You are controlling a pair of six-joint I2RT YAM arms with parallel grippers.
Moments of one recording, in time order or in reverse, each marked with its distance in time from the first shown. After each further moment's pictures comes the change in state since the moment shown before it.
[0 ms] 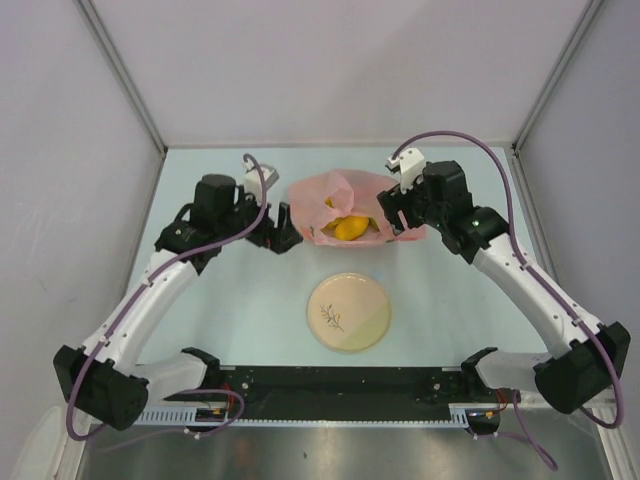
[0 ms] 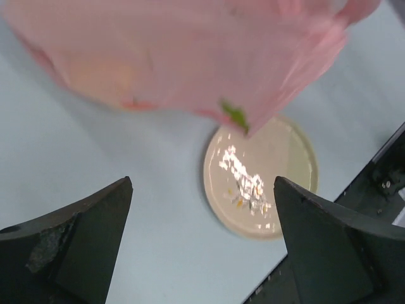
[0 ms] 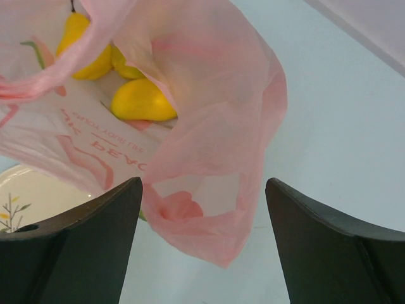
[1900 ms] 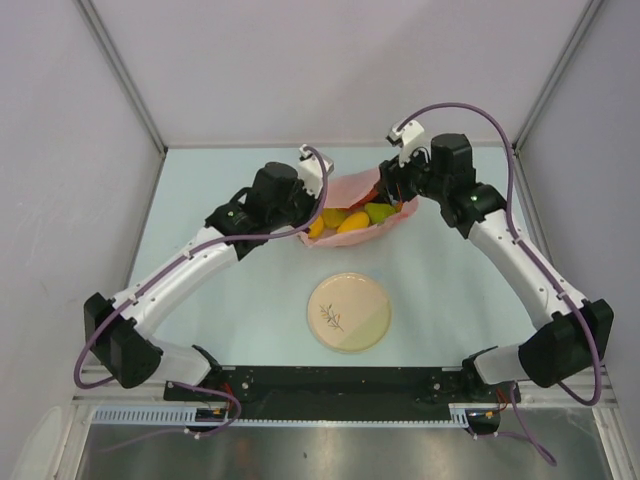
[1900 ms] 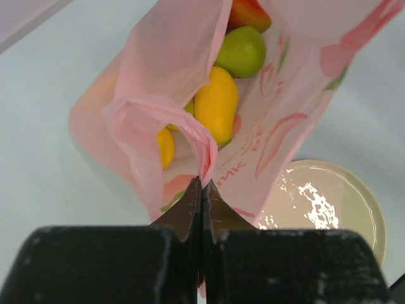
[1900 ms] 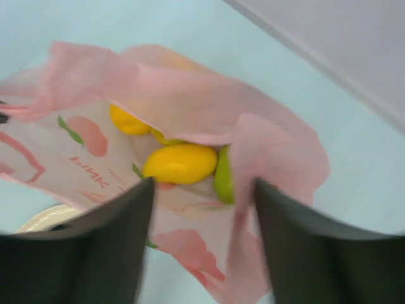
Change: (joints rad) left arm -0.304 0.244 0.263 0.107 -0.404 0.143; right arm -0.122 0.158 0.125 0.118 -0.280 0.004
